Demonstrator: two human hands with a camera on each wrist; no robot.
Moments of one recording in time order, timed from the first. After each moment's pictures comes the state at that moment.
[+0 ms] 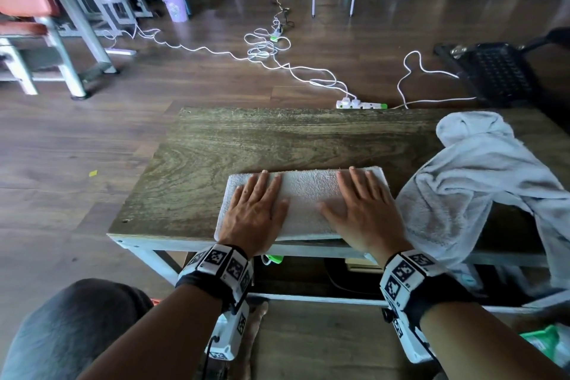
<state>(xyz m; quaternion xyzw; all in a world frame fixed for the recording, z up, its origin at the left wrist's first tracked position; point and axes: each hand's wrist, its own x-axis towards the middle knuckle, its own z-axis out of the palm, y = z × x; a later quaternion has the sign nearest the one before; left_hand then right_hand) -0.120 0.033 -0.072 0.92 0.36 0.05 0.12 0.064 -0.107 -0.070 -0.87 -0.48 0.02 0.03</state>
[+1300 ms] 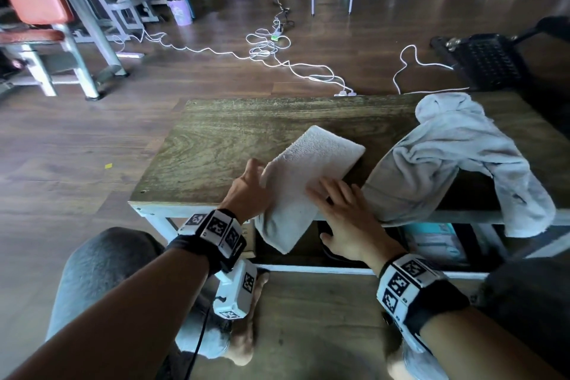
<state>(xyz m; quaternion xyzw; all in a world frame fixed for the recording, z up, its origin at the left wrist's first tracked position) -0.137 -0.013 -0.015 0.83 0.44 0.10 0.34 0.013 -0.178 -0.071 -0.78 -0.62 0.02 0.07</state>
